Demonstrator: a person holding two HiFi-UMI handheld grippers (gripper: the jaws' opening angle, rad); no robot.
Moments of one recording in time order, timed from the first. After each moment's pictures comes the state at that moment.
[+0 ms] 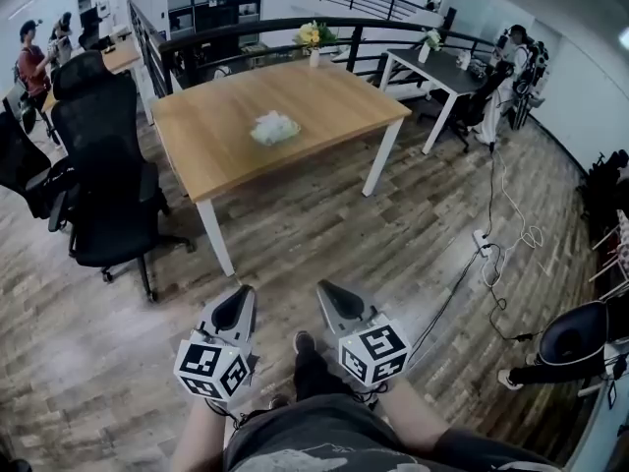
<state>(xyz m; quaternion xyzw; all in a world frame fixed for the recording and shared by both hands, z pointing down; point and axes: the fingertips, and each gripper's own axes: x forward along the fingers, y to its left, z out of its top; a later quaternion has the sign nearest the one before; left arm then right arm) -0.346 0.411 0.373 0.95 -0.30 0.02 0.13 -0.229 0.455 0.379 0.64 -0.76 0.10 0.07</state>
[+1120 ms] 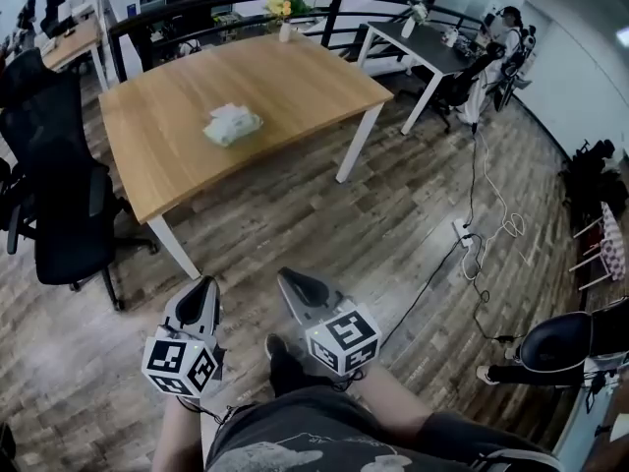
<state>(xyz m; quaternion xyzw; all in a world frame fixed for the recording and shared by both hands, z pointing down) -0.257 0.270 0.409 0.93 -0.31 0.06 0.16 -0.146 0.313 0.408 0.60 -0.79 0.12 0.08</state>
